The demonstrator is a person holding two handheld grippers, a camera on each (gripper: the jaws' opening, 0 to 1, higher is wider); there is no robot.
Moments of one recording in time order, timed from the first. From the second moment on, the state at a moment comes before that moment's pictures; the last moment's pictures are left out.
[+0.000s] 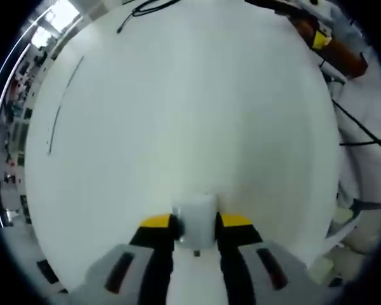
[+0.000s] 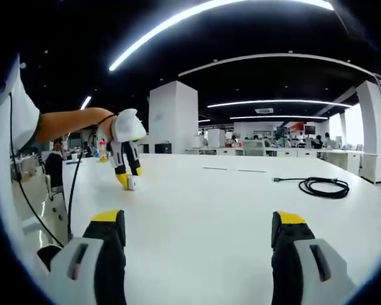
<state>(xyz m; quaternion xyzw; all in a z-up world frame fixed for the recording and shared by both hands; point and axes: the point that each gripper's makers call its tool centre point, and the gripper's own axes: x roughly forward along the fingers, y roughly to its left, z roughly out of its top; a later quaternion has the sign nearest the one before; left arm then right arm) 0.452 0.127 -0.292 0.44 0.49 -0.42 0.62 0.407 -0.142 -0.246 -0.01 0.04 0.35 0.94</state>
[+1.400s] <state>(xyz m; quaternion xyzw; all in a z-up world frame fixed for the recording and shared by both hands) 0.390 0.114 -0.294 0.44 0.49 -0.45 0.61 0.403 -0.132 -0.249 -0.01 0.05 0.35 0.93</state>
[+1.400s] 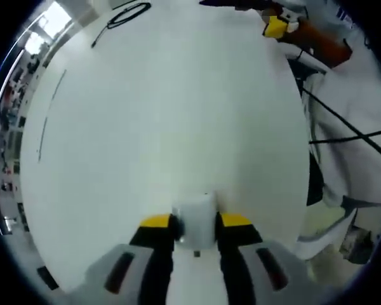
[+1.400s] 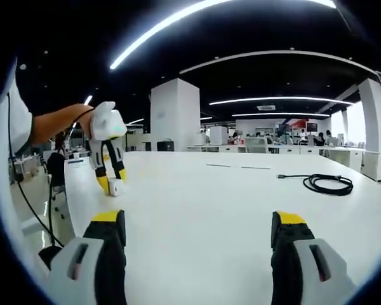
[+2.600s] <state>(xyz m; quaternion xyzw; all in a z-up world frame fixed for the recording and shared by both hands) 0.378 0.111 -0.294 0.44 0.49 -0.46 0.60 0.401 -0.136 -0.219 0.00 -0.01 0.35 0.94</state>
